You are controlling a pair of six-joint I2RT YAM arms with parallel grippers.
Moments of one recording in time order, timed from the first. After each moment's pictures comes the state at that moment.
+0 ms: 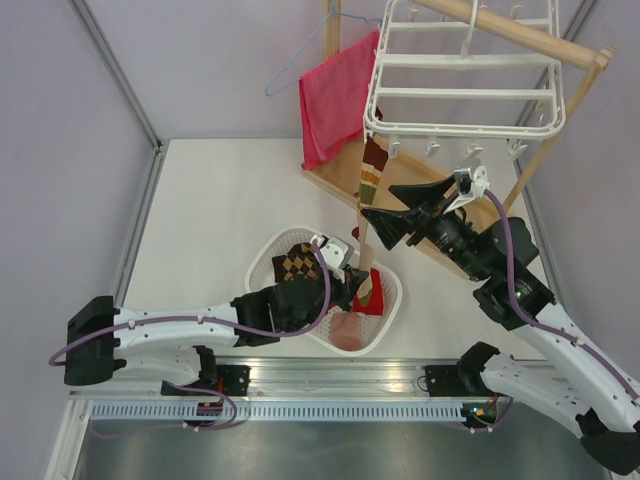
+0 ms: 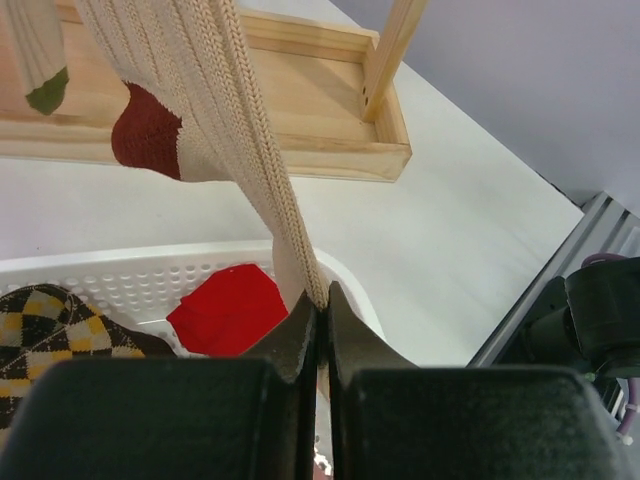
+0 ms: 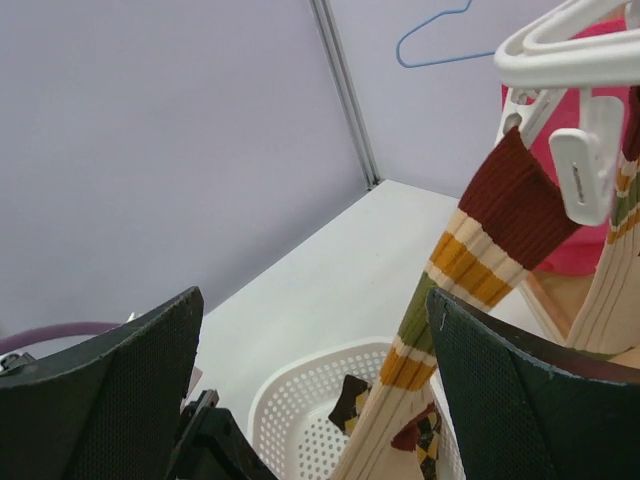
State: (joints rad) left arm -1.31 1.18 0.75 0.28 -0.48 -0.32; right arm 0.69 0.78 0.93 0.10 -0.11 0.37
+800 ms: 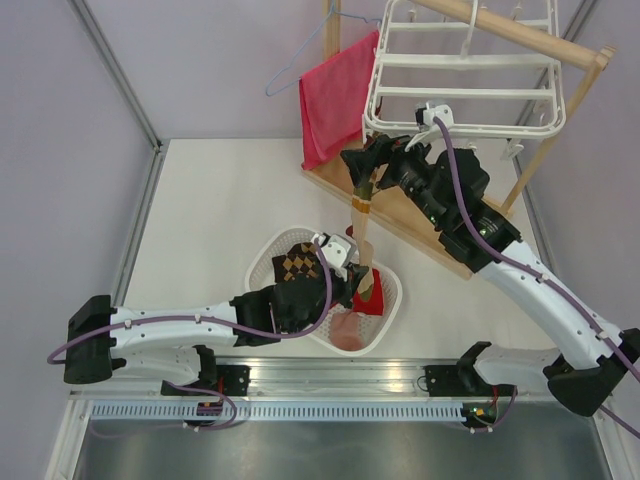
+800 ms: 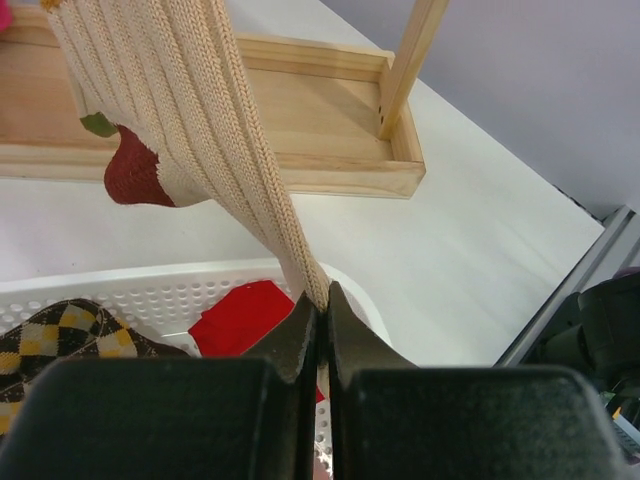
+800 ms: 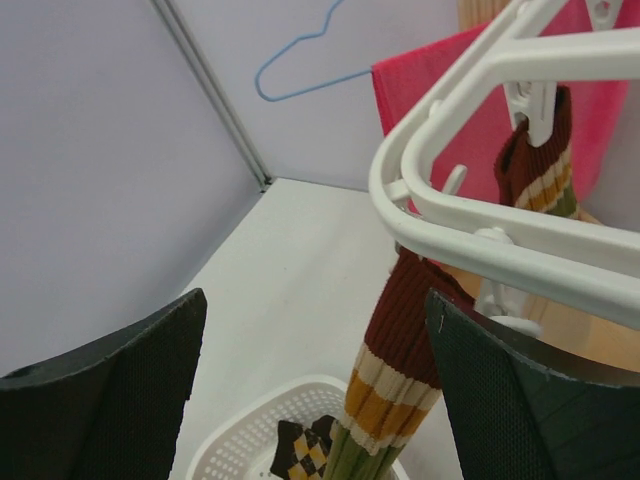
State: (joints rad) left arm -1.34 1.19 0.81 0.25 -0.55 -0.27; right arm 0.69 1.19 1.36 -0.09 0.14 0.33
